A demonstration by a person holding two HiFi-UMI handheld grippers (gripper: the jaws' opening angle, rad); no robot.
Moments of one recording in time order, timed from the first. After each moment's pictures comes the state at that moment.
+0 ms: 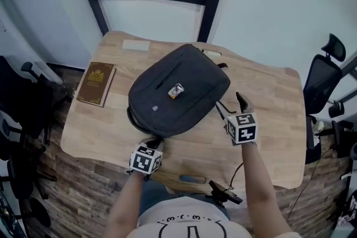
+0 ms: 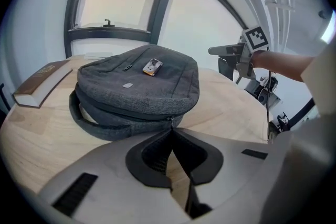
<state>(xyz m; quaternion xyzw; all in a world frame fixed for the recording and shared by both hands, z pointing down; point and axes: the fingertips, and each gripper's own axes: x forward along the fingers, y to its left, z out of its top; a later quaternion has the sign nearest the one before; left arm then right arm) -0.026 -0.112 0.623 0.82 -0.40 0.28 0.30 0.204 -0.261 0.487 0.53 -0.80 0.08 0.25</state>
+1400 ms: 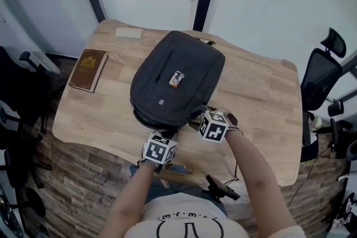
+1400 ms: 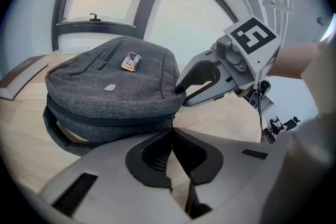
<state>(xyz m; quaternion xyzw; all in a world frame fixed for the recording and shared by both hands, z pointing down) 0.091 -0.101 0.625 0.83 -0.37 0.26 0.32 0.130 -0.147 0.618 0.06 -0.85 -0.06 0.53</state>
